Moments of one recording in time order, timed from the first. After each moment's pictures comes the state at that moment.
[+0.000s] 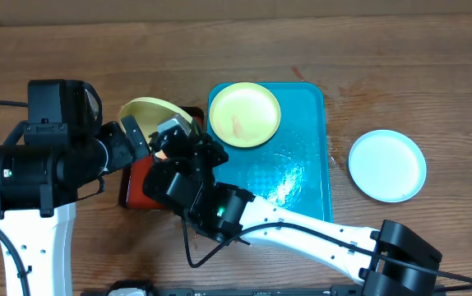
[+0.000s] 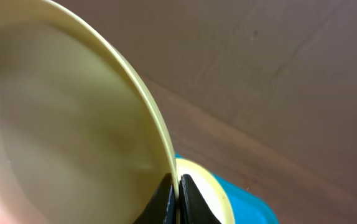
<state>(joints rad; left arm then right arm) 0.01 1.25 1.63 -1.47 0.01 -0.44 1.17 1.81 1.40 -0.16 1.01 0.05</state>
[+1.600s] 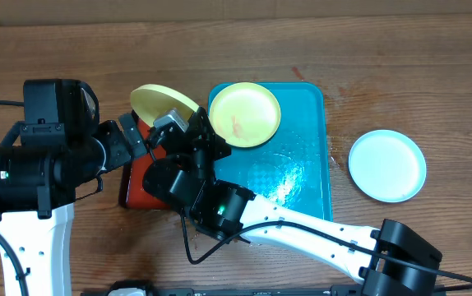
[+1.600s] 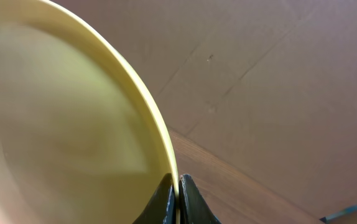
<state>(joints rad) 0.02 1.25 1.64 -1.46 0.01 -0.43 1.16 1.81 1.40 -0.05 1.15 -0.16</state>
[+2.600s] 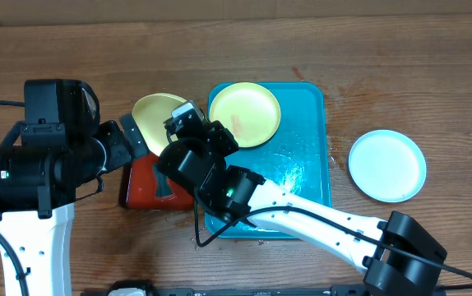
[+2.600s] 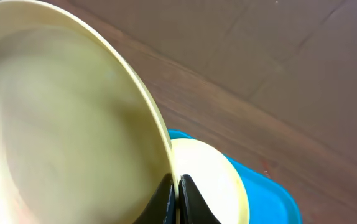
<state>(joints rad) 0.02 1.25 1.64 -1.47 0.02 -0.43 1.08 1.81 1.40 -0.26 0.85 0.14</state>
